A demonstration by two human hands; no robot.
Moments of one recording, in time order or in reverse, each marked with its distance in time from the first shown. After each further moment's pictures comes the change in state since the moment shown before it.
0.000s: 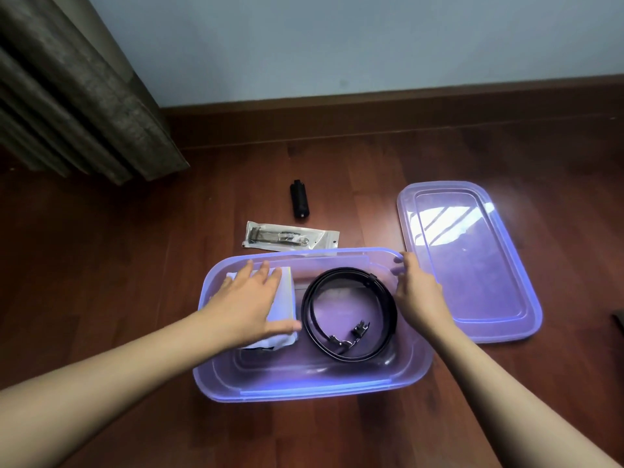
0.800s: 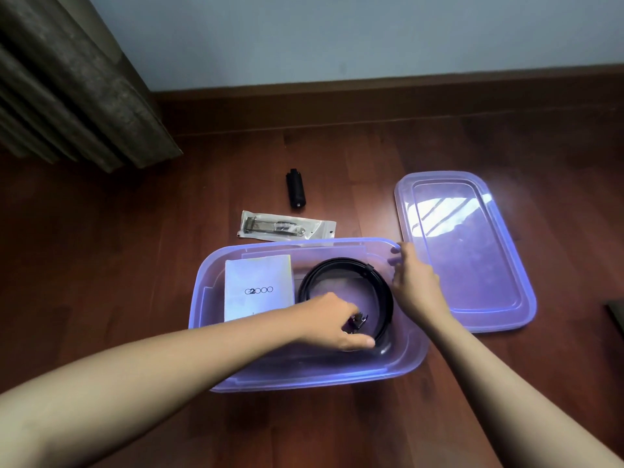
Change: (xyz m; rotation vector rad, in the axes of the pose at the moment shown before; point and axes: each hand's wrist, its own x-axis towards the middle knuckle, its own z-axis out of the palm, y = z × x) left_hand 0.042 0.088 0.025 -0.288 -0.164 0.437; right_hand -0.002 -0.005 -0.002 0.003 0.002 0.016
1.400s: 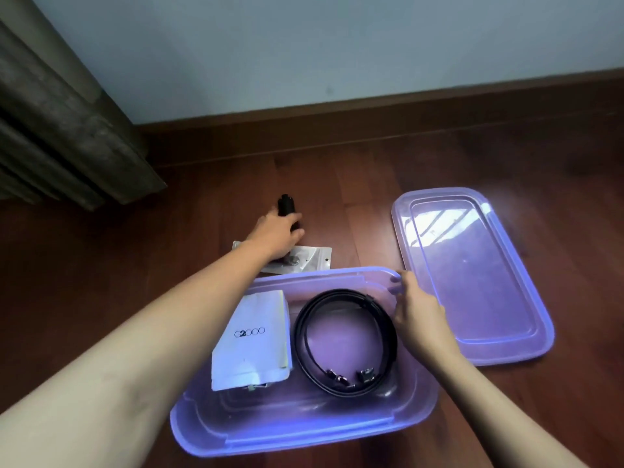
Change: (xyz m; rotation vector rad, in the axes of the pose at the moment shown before) left_hand 0.078 -0.122 -0.114 0.054 0.500 -0.479; right_hand 0.005 0.010 0.006 -0.025 0.015 0.009
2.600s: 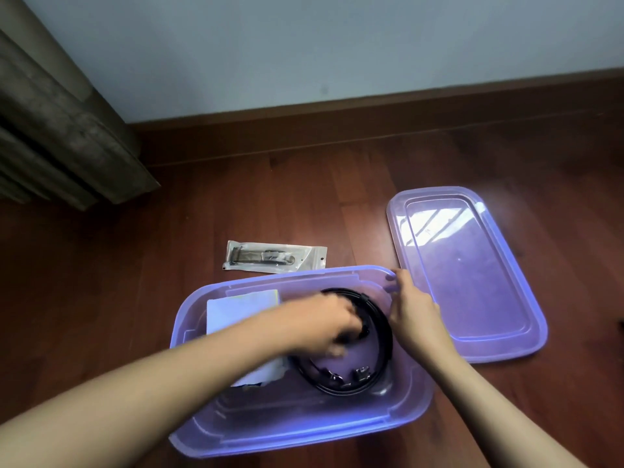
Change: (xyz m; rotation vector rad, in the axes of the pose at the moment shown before) left_hand -0.132 0.069 0.005 0.214 -0.307 0.802; right_hand -0.001 -0.001 0.000 -0.003 -0.006 -0.009
